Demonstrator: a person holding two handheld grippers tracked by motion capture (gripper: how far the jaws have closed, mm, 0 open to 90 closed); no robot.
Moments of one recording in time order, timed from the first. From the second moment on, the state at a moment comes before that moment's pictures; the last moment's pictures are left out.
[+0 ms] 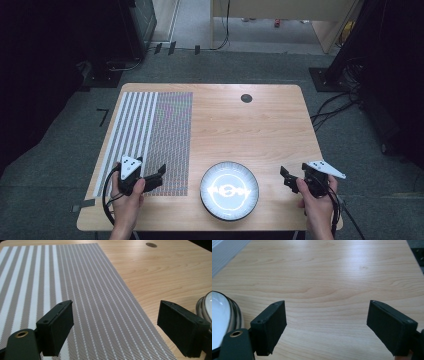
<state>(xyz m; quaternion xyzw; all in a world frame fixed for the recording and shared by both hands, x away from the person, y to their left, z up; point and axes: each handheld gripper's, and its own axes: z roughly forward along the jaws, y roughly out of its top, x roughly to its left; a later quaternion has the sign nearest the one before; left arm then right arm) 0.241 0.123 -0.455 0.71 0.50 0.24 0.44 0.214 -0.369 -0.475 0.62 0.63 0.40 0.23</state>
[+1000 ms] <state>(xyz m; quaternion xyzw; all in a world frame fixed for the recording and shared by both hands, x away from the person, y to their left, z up) 0.255 0.061 -0.446 0.72 0.47 0.20 0.47 0.231 -0.326 -0.470 0.61 0.64 0.41 0.22</state>
